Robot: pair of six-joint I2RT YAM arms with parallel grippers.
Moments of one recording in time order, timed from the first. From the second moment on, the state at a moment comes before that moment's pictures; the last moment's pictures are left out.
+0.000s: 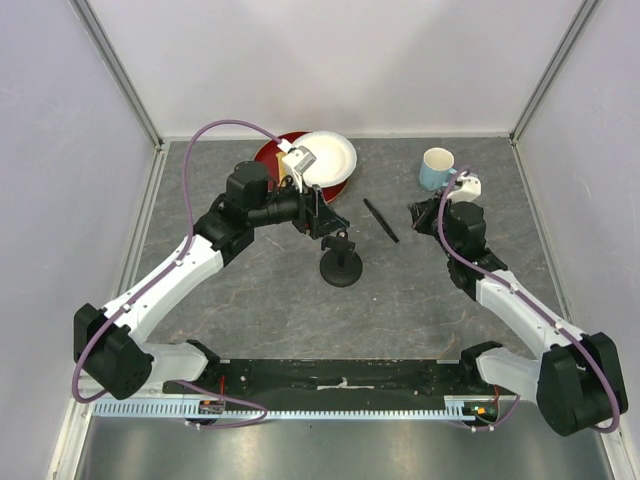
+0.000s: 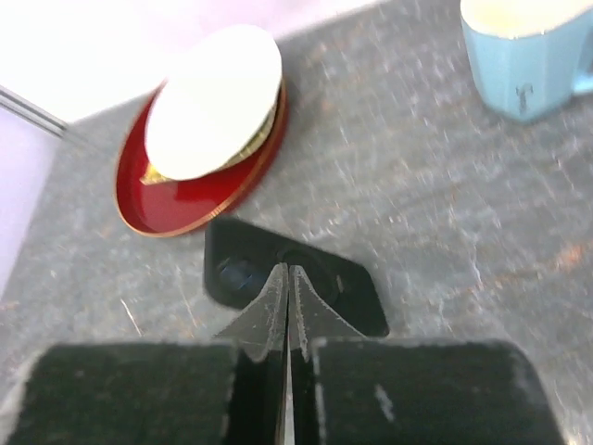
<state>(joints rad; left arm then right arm) -0.58 1.28 1.12 -0.11 0.58 -0.32 0.31 1.12 0.62 0.24 0.07 0.53</state>
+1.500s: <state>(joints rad) -0.60 1.23 1.11 -0.10 0.51 -0.32 0.40 2.01 1.31 -0.14 -0.26 0.26</state>
